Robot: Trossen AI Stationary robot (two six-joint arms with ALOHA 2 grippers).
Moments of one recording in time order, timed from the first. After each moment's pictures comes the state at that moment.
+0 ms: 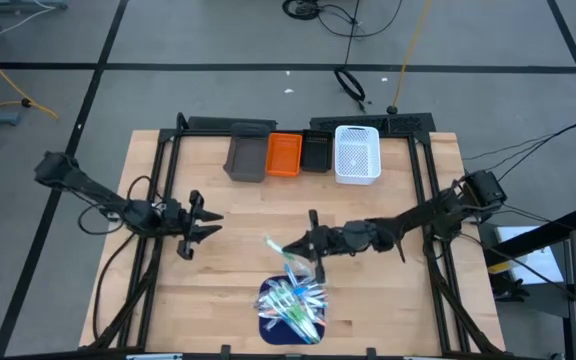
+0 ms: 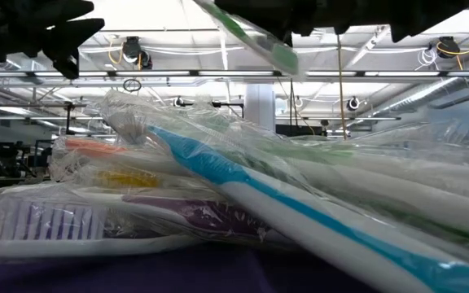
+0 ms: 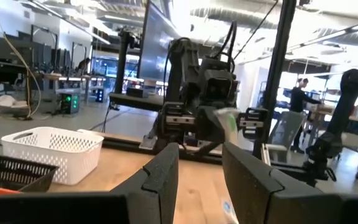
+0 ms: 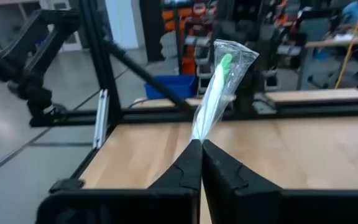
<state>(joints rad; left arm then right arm) -0.44 0.66 0.02 0.91 -0.41 -0.05 0.28 1.65 0.81 0.80 0.16 0.12</state>
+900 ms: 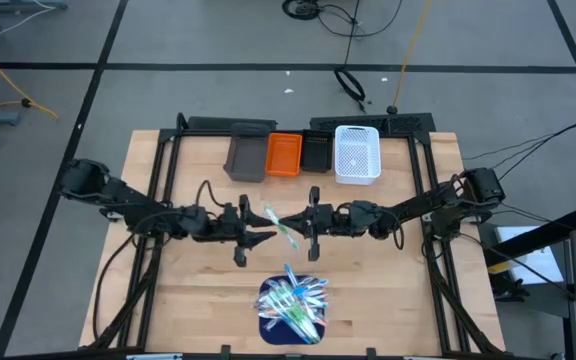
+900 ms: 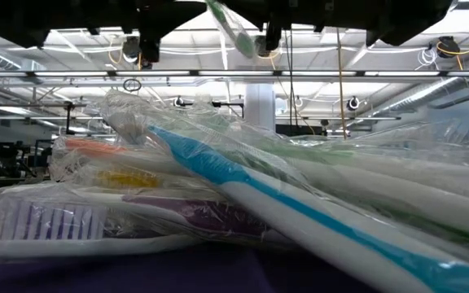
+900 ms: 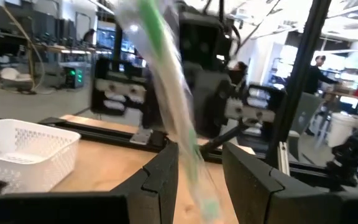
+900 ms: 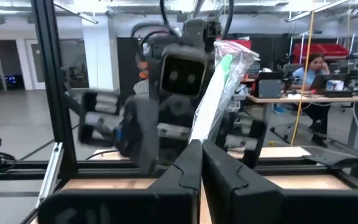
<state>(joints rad) -0.27 1.40 0.51 1.02 -0.27 -0.15 0.16 1.64 0.81 1.01 0.16 0.00</state>
